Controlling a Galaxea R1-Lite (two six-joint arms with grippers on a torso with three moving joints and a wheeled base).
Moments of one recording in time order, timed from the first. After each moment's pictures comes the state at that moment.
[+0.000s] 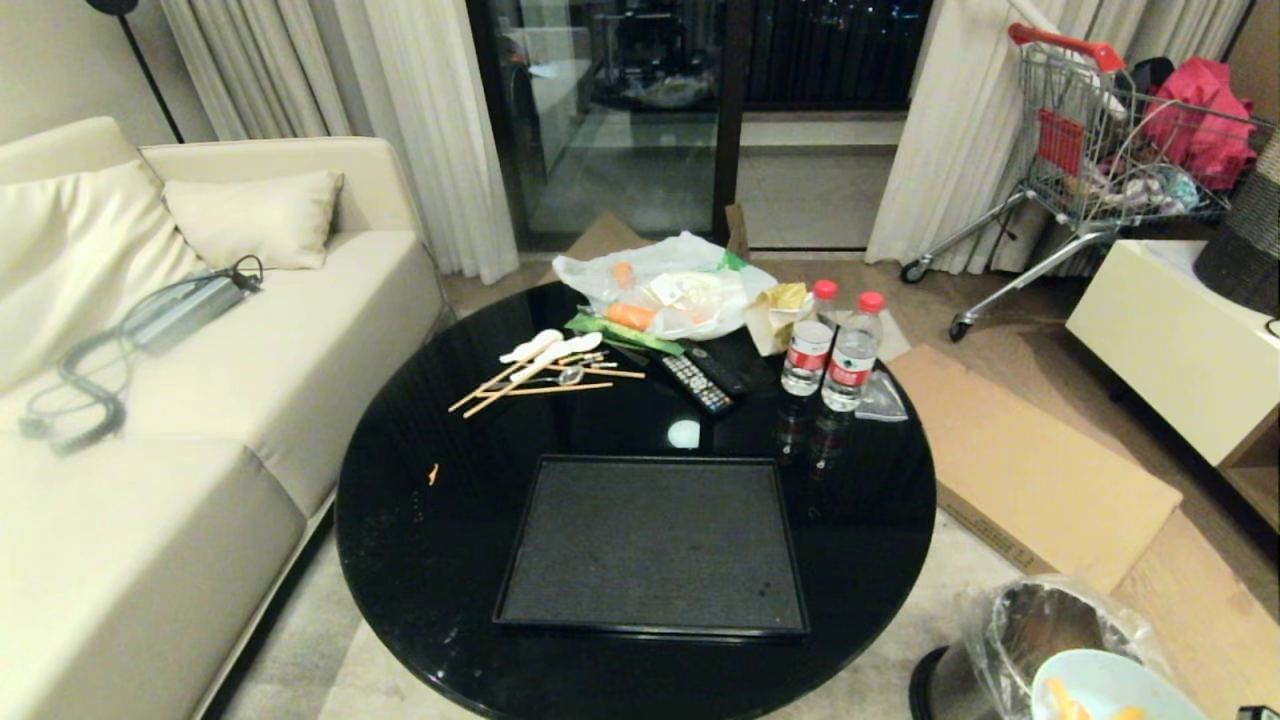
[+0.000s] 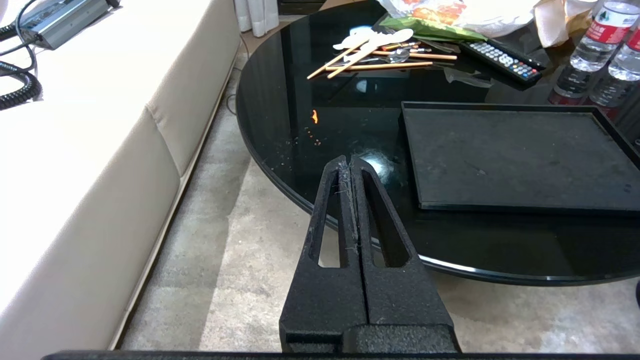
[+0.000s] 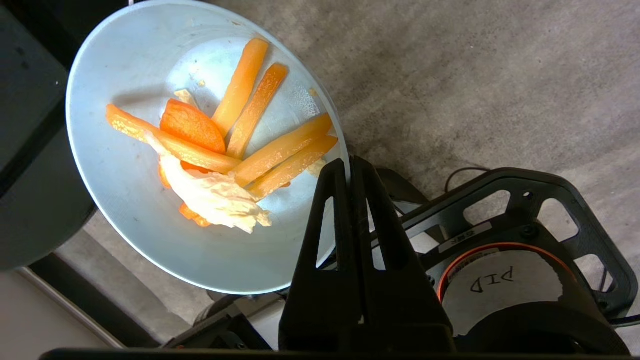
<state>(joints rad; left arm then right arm) 0.00 0.00 0.00 -0.01 0.01 -0.01 0.23 1.09 -0.42 0.46 -0.15 0.90</state>
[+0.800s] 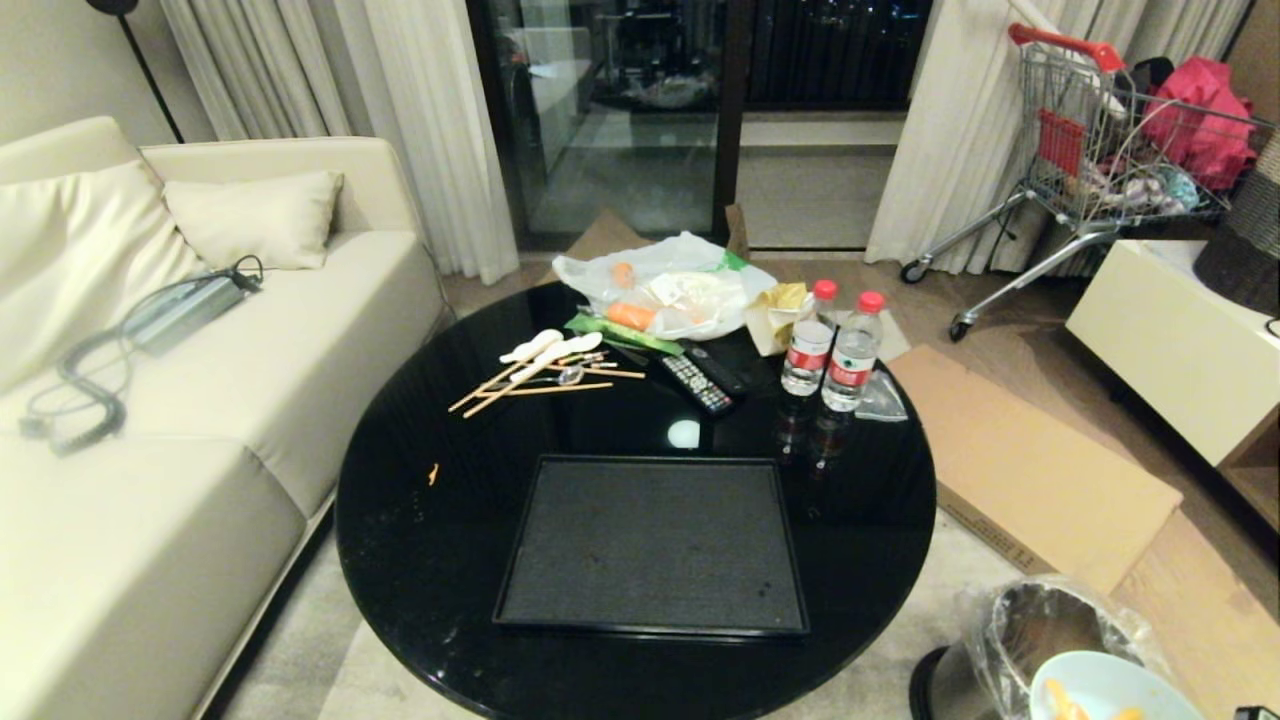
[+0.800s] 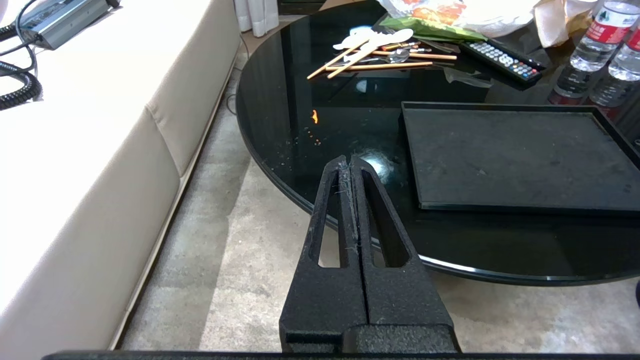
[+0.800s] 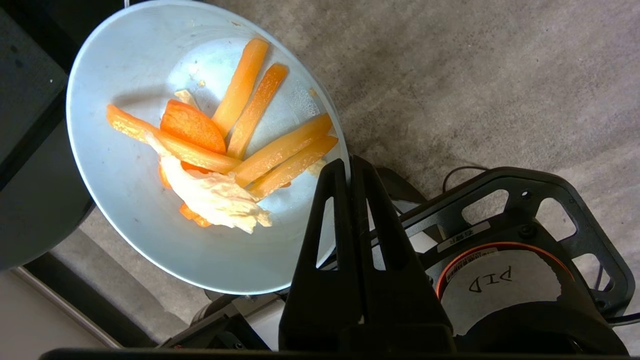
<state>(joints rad) 0.00 0.00 0.00 -0.01 0.01 -0.01 0.24 1.09 -0.42 0.46 -0.16 0.90</state>
